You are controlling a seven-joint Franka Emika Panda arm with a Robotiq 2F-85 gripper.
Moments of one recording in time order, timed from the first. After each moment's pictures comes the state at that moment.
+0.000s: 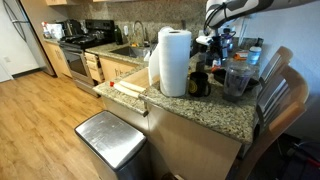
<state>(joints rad) -0.06 0.62 -0.16 -1.24 -0.12 1.73 1.87</state>
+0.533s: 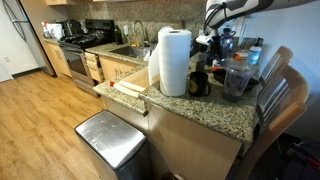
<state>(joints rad) -0.06 0.62 -0.16 -1.24 -0.12 1.73 1.87</state>
